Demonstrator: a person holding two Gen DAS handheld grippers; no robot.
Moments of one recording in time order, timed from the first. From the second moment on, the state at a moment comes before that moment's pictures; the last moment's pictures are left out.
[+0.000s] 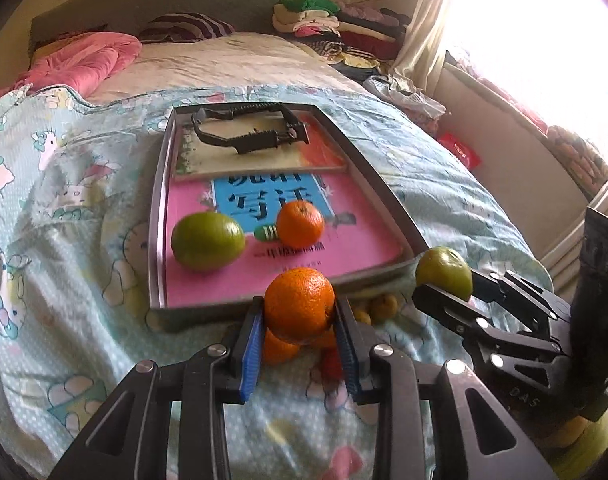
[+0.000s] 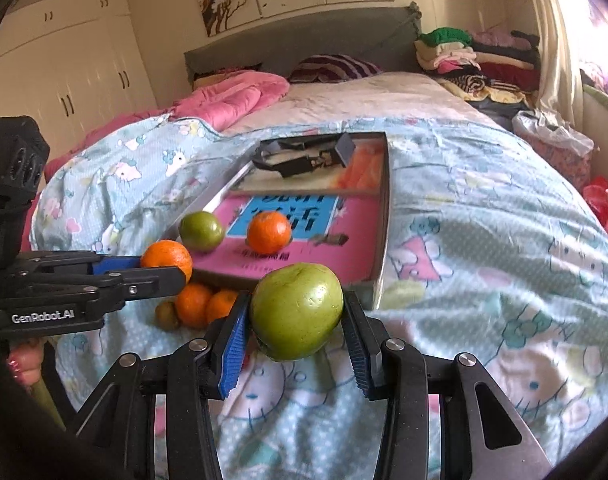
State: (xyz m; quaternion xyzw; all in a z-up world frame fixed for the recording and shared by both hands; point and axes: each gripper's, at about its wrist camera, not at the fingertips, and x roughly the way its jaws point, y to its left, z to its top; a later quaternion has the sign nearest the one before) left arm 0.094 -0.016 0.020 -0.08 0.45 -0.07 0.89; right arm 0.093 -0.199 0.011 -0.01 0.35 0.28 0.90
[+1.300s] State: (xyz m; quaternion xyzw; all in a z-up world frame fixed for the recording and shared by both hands) left arm 0.145 -0.022 -0.011 -0.08 0.48 -0.06 0.87; right arm 0.137 -0.187 0.016 -0.04 0.35 0.26 0.90
